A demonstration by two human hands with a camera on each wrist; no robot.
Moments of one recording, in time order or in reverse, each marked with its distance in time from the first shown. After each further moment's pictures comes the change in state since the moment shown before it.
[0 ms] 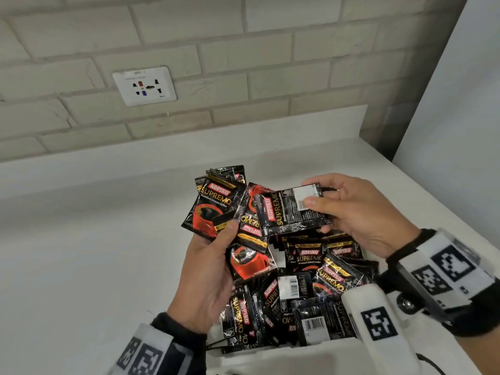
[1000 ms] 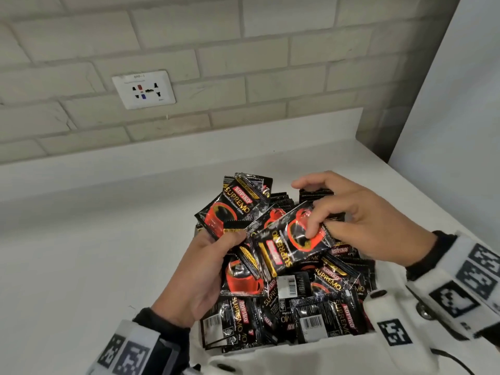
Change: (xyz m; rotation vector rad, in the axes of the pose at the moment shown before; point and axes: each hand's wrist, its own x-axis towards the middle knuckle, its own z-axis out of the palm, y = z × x) left_hand -0.005 0.012 -0.005 0.297 -0.129 -0.100; right_hand -0.018 -0.004 -0.013 -0.610 -0.316 -0.470
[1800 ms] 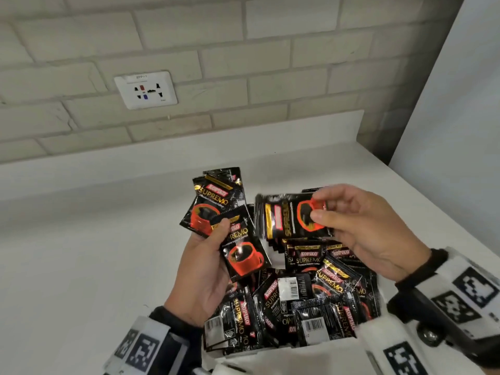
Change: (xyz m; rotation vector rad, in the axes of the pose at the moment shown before) left_hand 0.012 -0.007 -0.001 -0.337 0.138 0.042; right_hand 0.002 -0.007 0.016 0.770 0.362 0.413
